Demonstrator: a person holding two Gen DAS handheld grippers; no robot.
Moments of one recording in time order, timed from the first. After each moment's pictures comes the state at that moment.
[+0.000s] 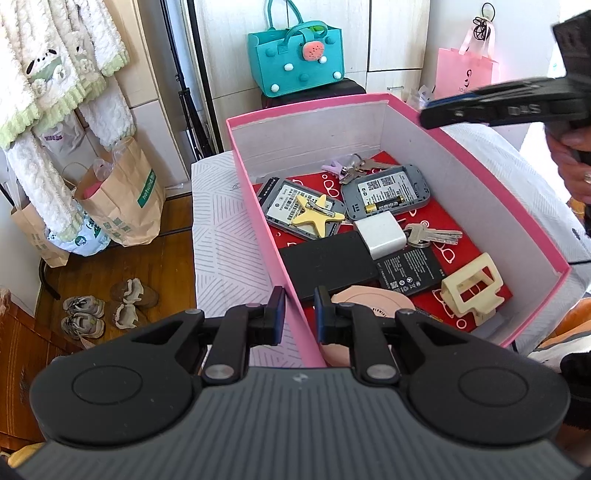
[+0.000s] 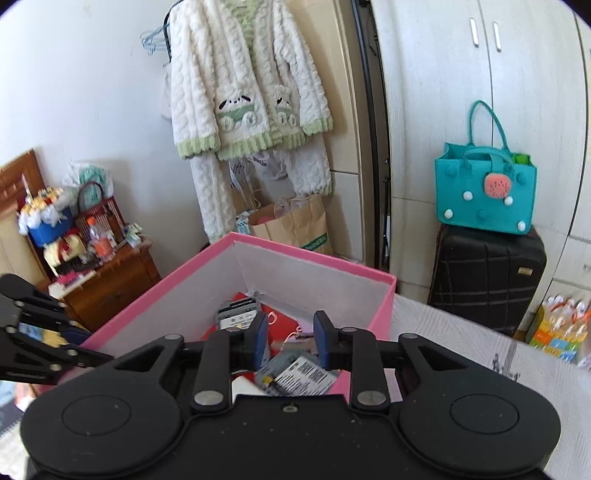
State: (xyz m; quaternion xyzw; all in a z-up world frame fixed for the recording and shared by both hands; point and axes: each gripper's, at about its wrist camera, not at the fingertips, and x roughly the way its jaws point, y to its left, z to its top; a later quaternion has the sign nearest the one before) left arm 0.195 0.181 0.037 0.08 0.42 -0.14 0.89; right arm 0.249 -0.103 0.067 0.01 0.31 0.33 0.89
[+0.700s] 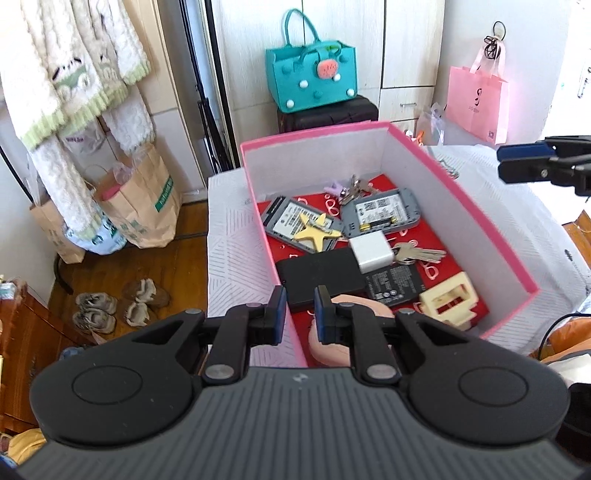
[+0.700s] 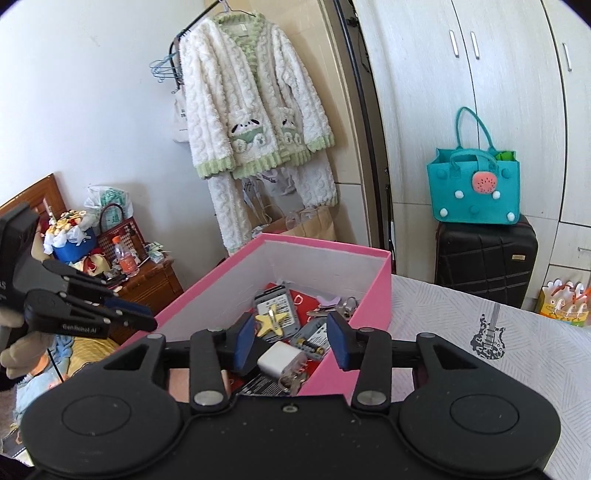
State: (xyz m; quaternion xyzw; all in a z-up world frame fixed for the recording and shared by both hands) left arm 0.163 0.171 0.075 0.07 0.40 -0.11 0.91; right arm 0.168 -0.135 0.089 0.03 0.29 0.33 0.90
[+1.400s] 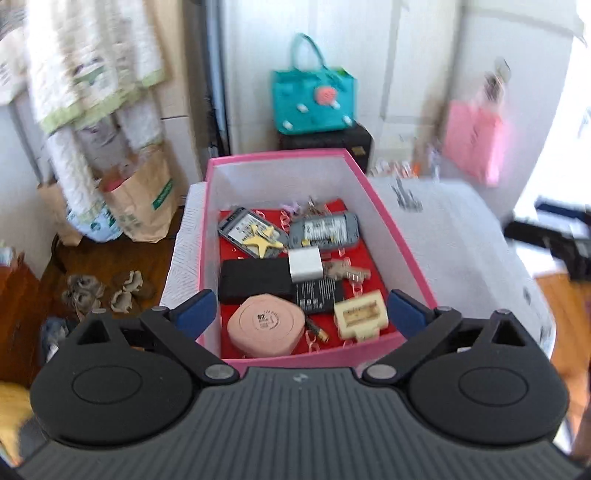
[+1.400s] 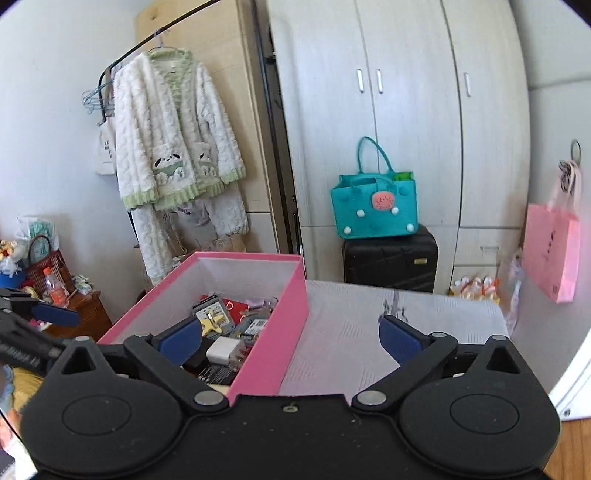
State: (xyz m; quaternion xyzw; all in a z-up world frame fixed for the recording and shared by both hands) left arm 0.110 0.114 0.093 -0.01 0.36 -0.08 0.93; right arm 0.078 -0.164 0.103 0.05 0.26 0.16 0.95
